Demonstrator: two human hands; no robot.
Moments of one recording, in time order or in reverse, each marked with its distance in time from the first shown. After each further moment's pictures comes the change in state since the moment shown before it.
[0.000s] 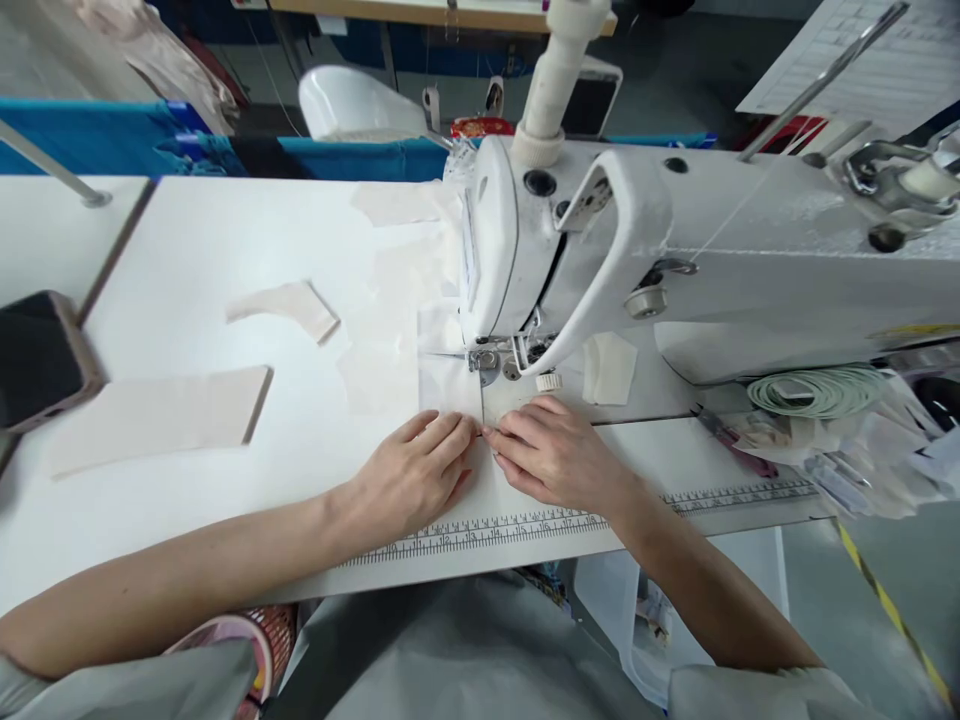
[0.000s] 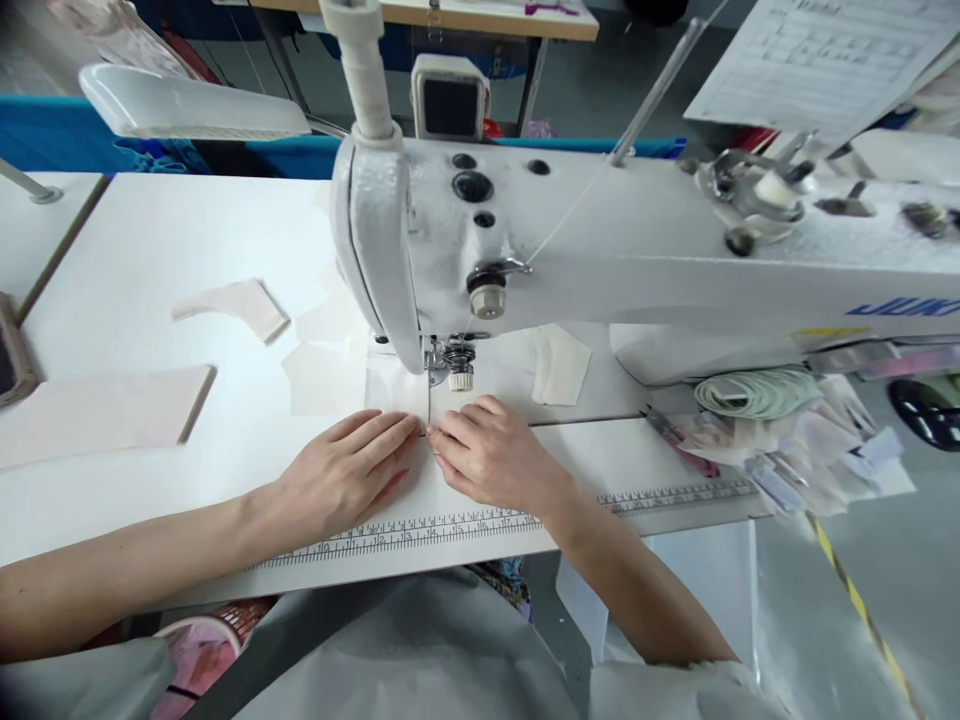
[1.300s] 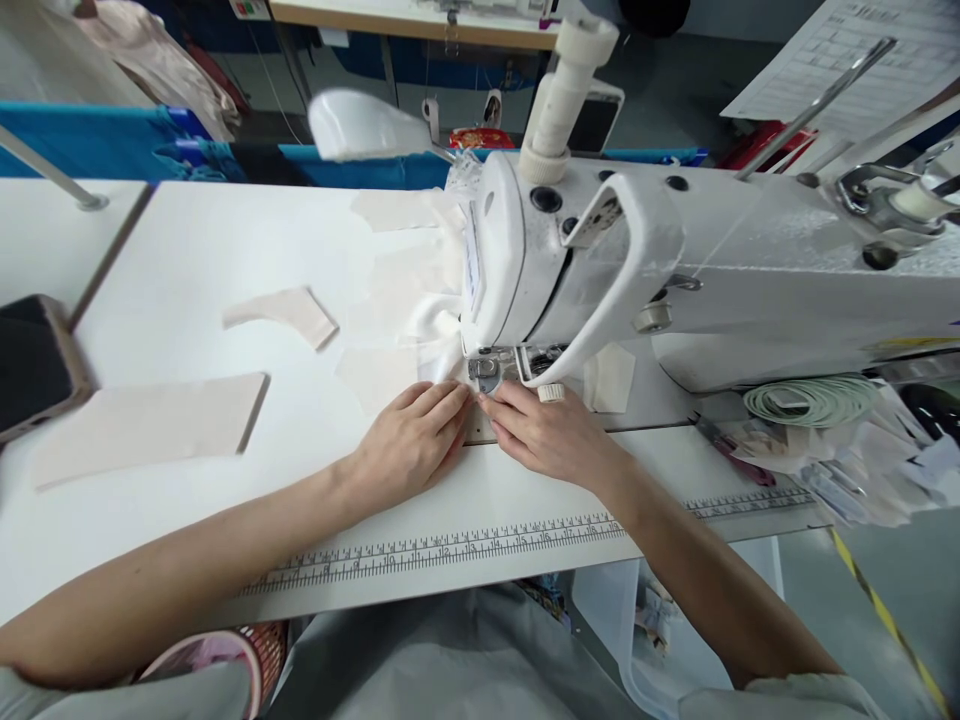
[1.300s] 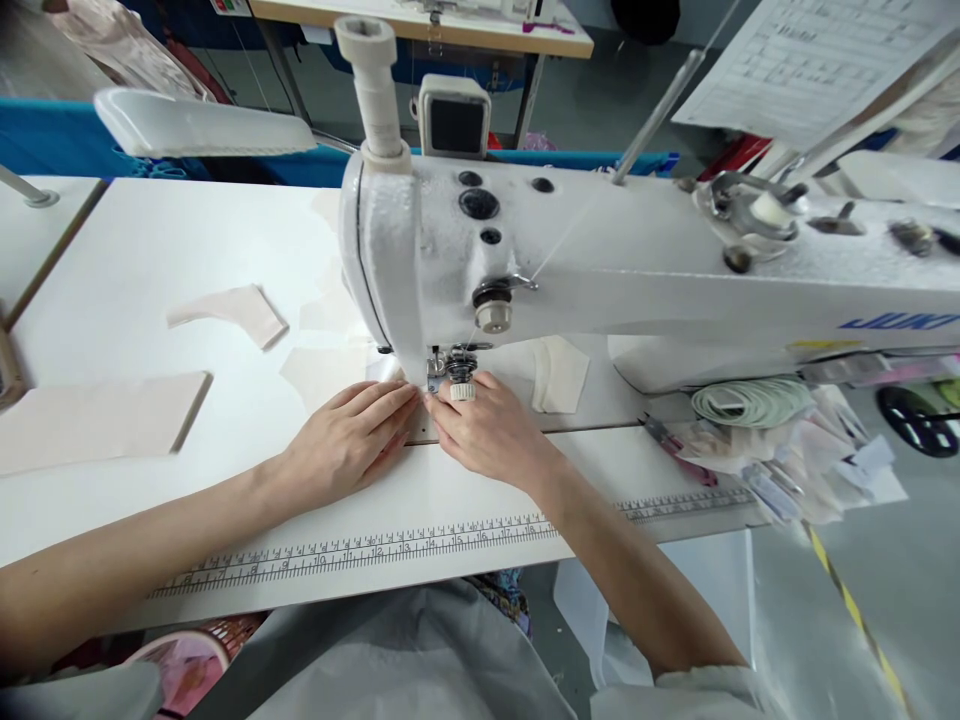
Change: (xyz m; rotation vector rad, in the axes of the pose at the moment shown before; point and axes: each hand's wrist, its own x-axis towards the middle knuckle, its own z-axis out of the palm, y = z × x) left_hand 0.006 -0.030 0.018 0.003 0.002 -0.062; right_hand 0.023 0.013 -0.003 -0.212 -0.063 0.117
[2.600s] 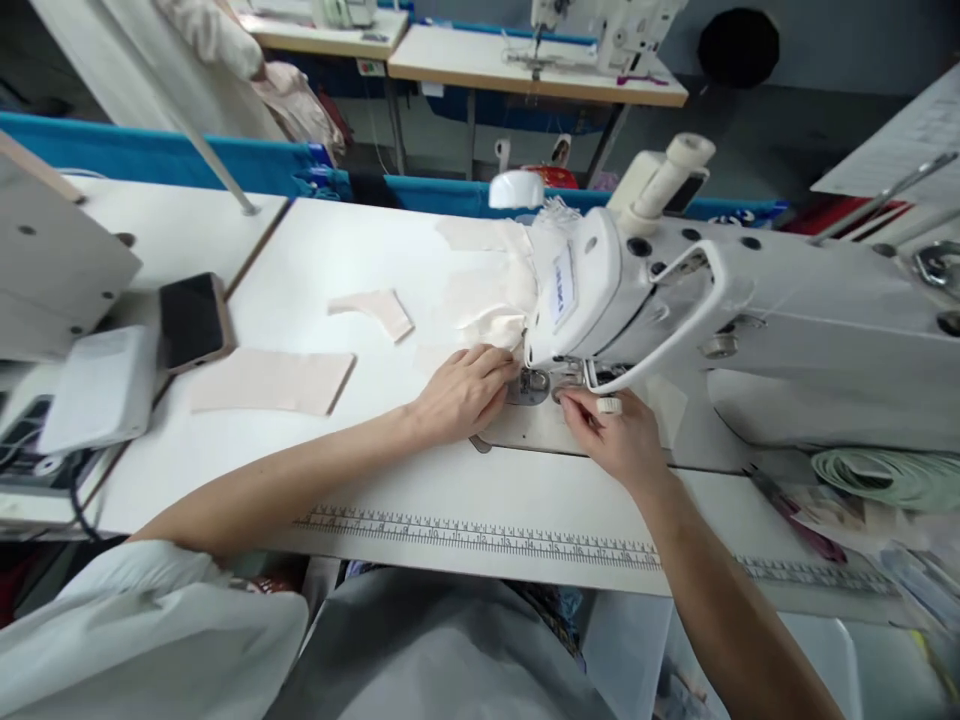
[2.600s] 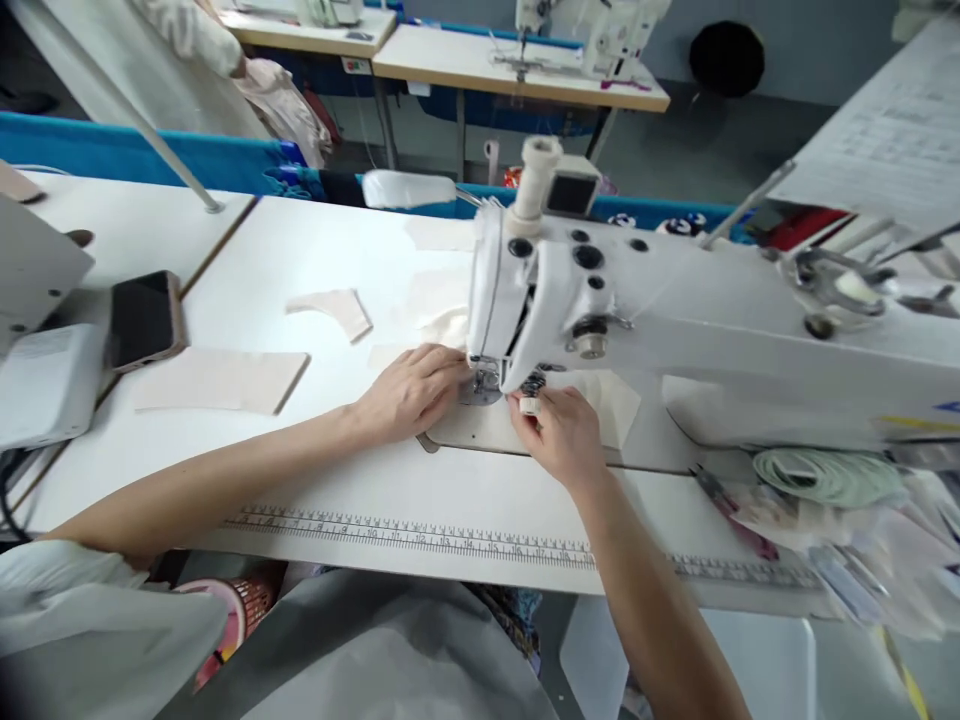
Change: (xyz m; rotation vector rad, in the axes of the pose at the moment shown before) left_hand 0.014 -0.032 -0.002 -0.102 -0.113 -0.293; right_hand -0.007 0.024 0.029 0.070 0.349 0.232
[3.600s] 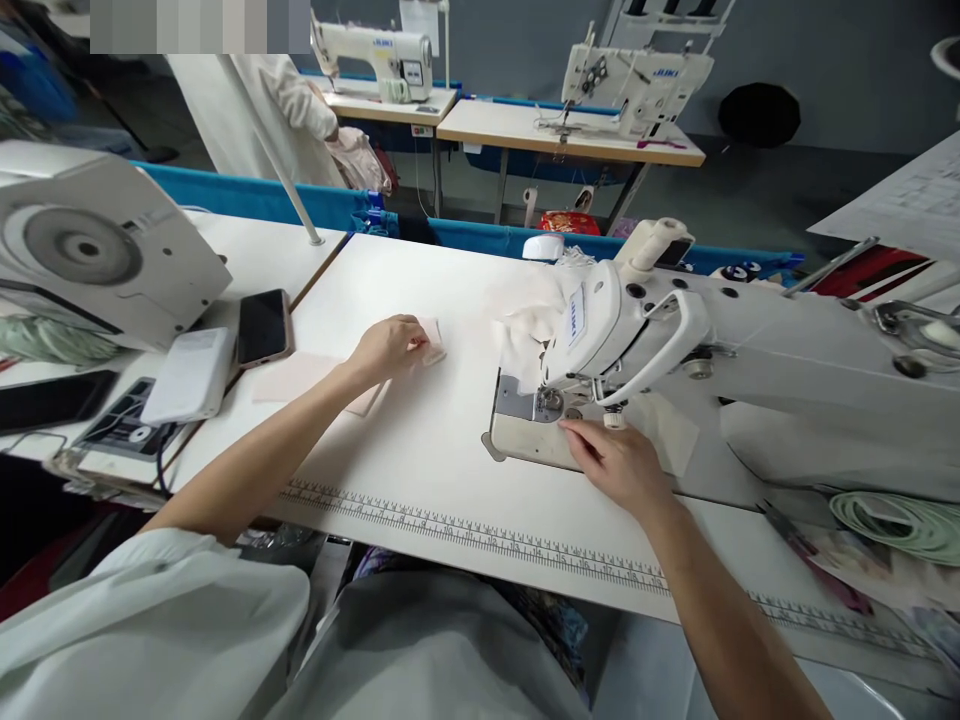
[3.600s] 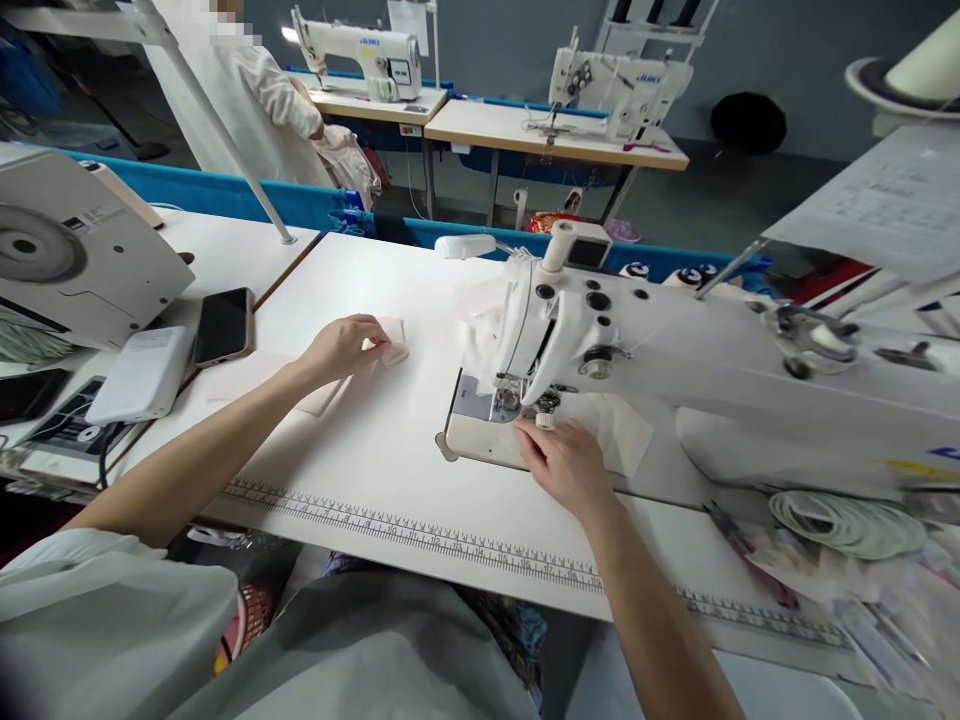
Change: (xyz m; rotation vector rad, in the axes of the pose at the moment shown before) left_hand -0.044 -0.102 -0.055 -0.031 0.023 -0.540; right_hand -0.006 -0.006 -0.005 0.096 -0.099 -0.117
